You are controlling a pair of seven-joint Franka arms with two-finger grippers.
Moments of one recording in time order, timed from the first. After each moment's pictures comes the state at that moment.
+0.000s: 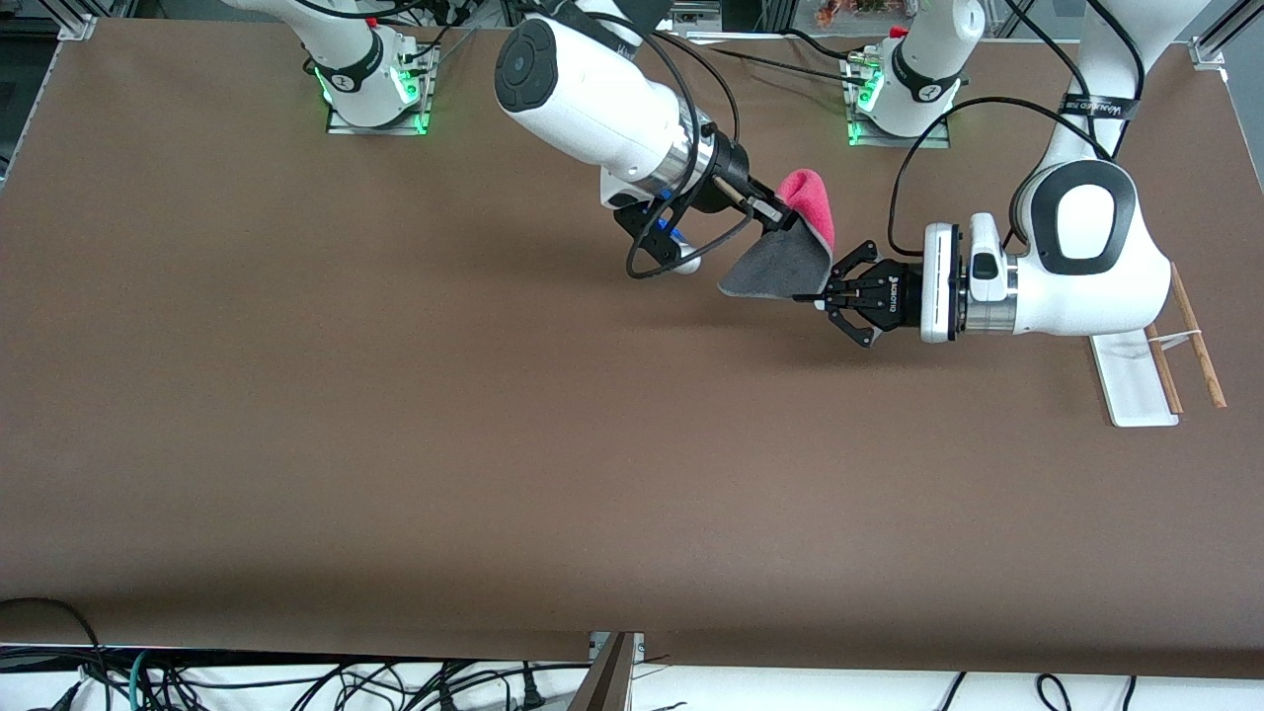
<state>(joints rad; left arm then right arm) 0.08 0.26 -0.21 -1.93 -1.19 1.80 1.85 0.74 0.62 0.13 -1.08 0.59 2.20 1.43</state>
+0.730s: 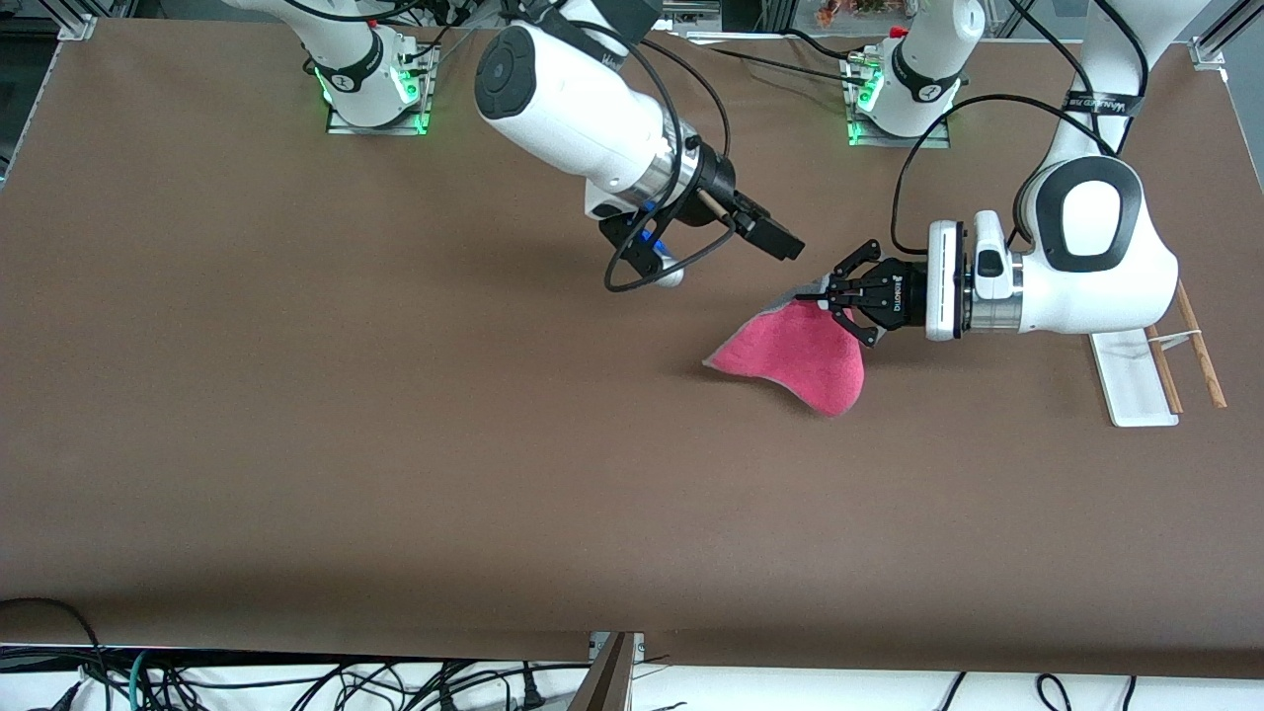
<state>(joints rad) 0.09 0.24 -0.21 -1.92 -1.18 1.80 1.86 0.71 0.62 0.11 -1.07 0.58 2.18 1.42</state>
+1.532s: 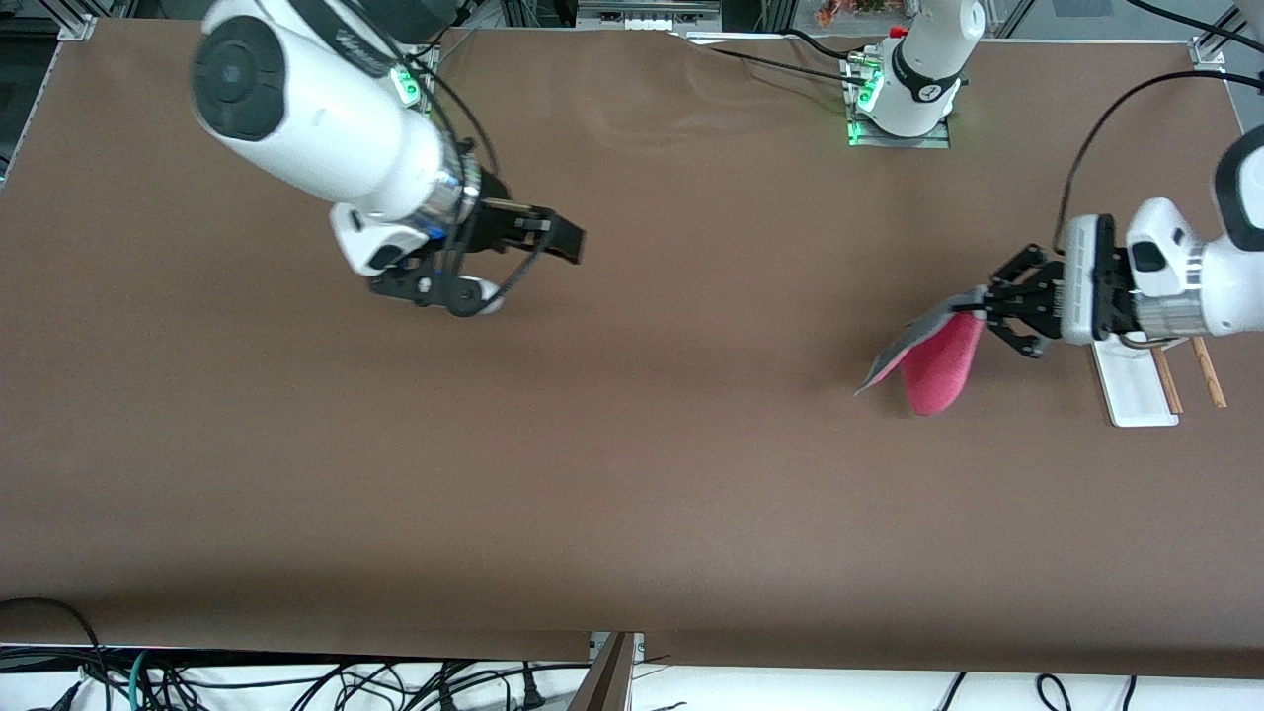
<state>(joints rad) 0.30 0.30 -0.19 -1.61 -0.47 1.56 1.74 0.55 0.41 -0.10 -1.13 0.37 1.53 0.63</state>
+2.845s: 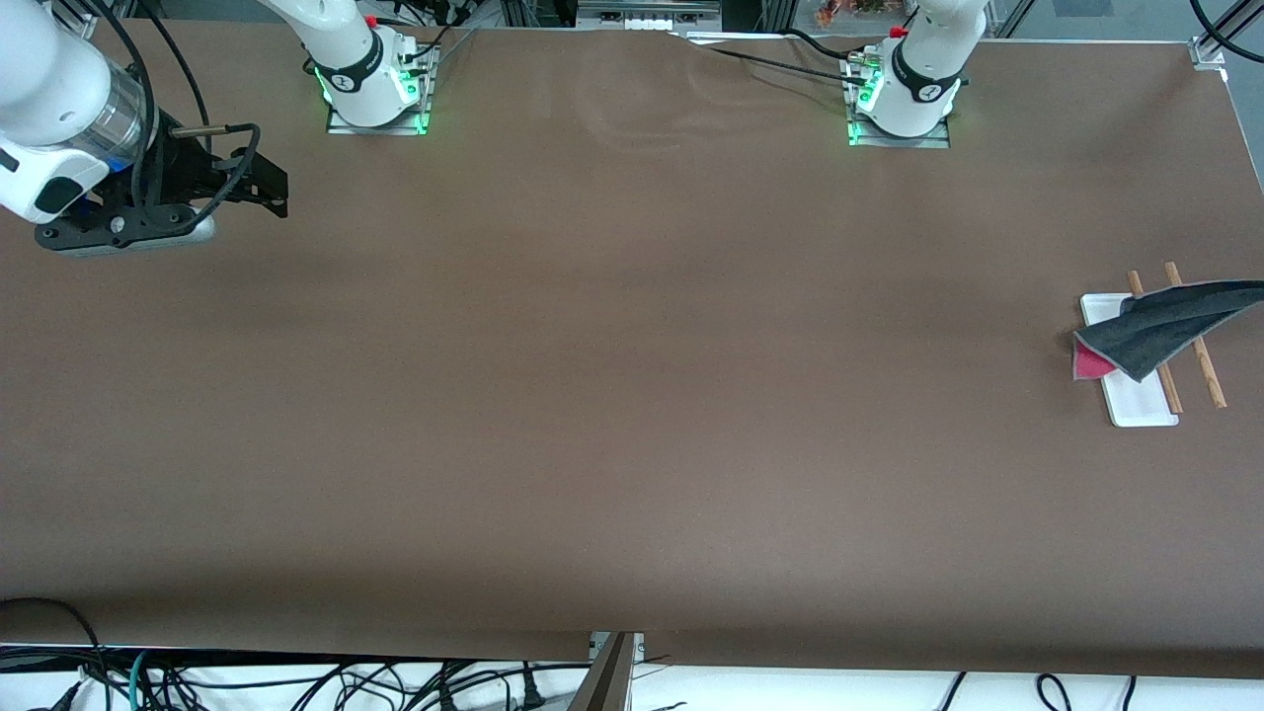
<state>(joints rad) 0.65 0.54 0.07 -1.43 0.03 1.78 1.73 0.19 0.06 0.02 -1.50 0.00 1.44 0.07</state>
